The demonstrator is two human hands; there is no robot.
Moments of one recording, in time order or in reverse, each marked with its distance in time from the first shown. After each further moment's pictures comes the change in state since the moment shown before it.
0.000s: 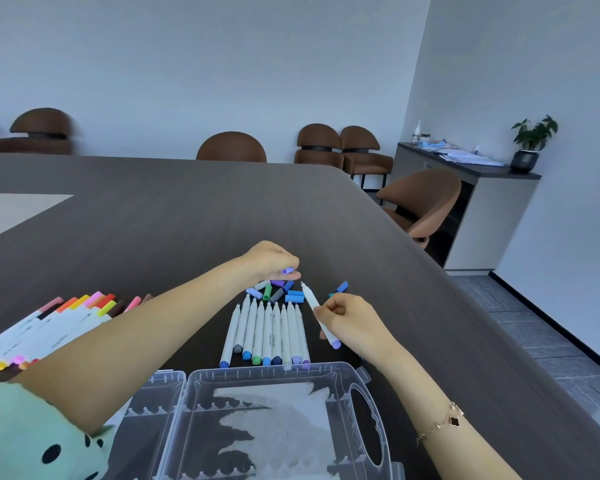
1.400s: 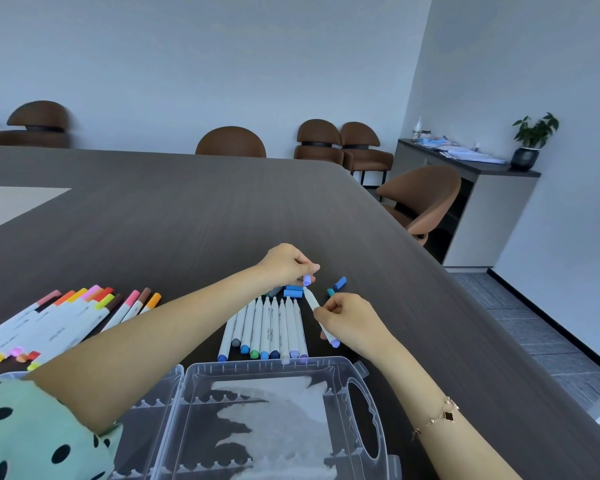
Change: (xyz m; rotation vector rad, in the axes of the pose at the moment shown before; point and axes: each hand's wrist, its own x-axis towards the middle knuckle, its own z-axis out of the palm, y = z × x) left_hand -0.005 -0.006 0.030 0.191 0.022 0.168; right_hand 0.004 0.006 0.005 -0.053 0.003 0.041
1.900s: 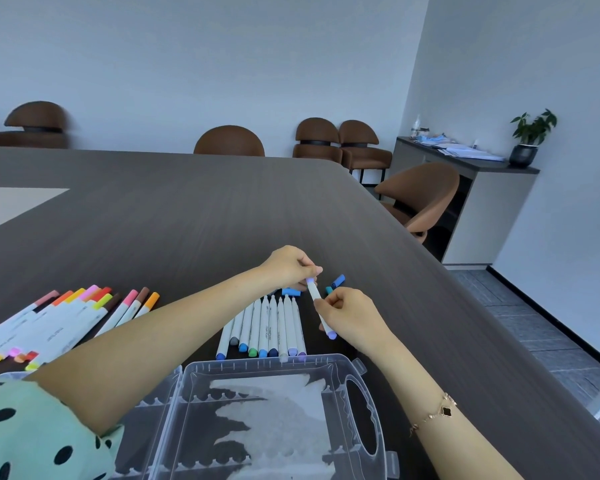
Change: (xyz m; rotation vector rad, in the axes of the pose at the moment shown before) left_hand -0.002 0.004 0.009 0.004 -0.037 0.014; right_hand 0.001 0.000 -0.002 0.065 0.064 0.001
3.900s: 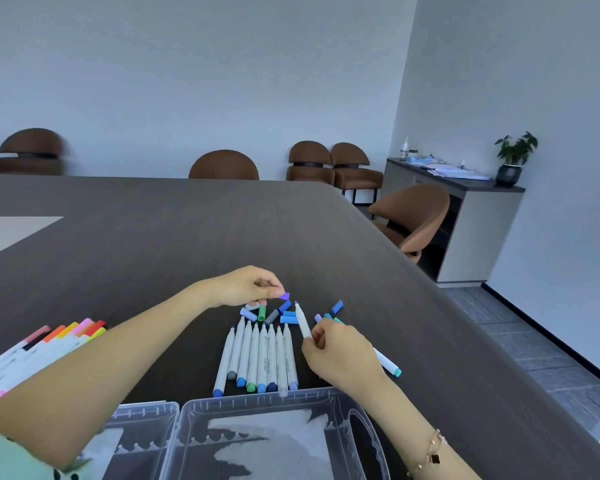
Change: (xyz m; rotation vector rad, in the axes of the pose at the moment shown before) left_hand 0.004 -0.034 -0.075 0.215 -0.243 0.150; right_hand -0.011 -0.007 0.012 -0.369 0.054 -0.202
